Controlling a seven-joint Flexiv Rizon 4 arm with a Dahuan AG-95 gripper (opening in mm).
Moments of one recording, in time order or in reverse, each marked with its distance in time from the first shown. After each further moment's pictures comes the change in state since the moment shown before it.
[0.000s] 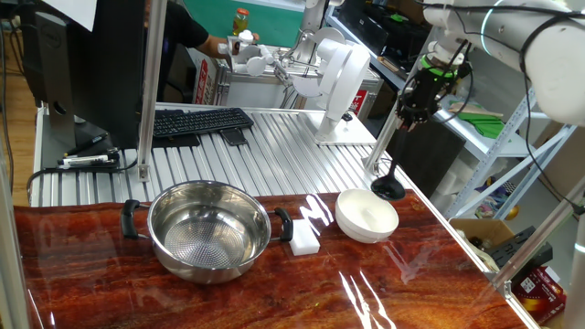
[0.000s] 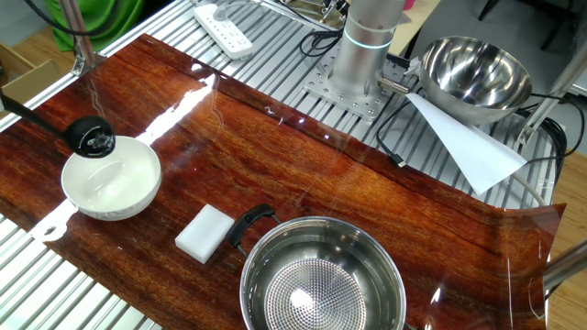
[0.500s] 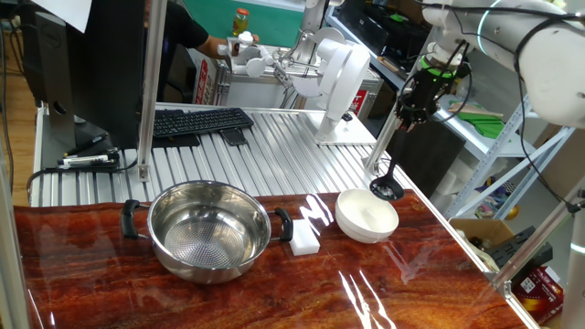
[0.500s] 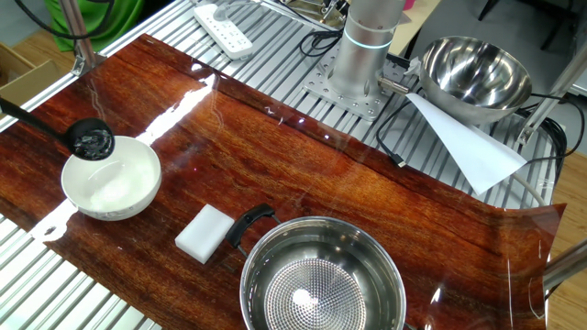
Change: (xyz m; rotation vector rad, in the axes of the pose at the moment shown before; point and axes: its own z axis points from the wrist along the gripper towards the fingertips) arm -0.005 0.000 0.003 -0.005 0.012 0.007
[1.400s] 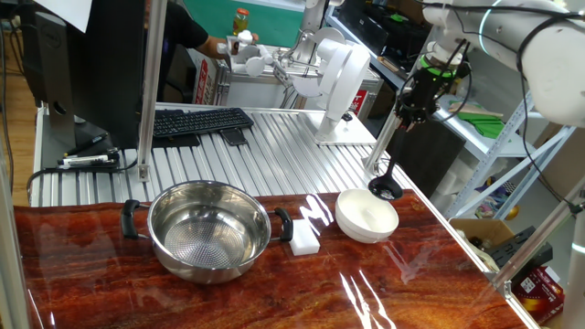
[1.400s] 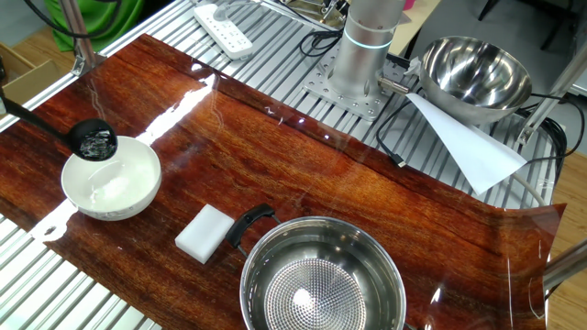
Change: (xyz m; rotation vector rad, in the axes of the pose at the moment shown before) arm 0.003 0.003 -0.003 -0.006 0.007 0.012
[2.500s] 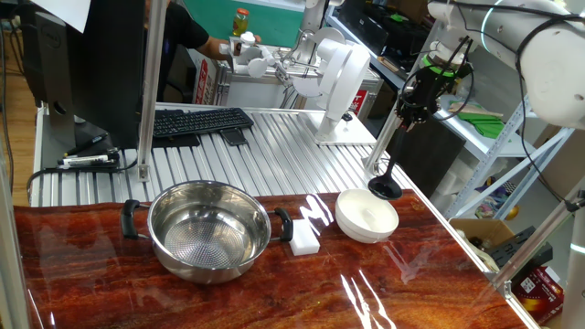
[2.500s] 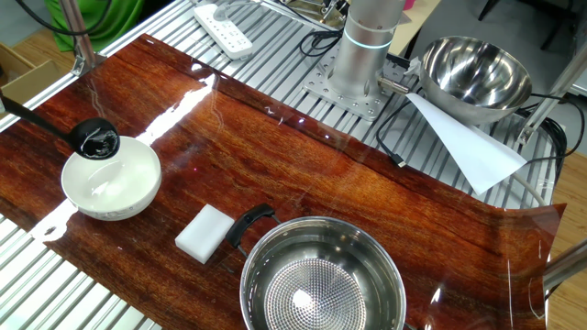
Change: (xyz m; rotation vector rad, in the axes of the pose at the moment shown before) arm -0.002 0.000 0.000 -0.035 0.014 -0.014
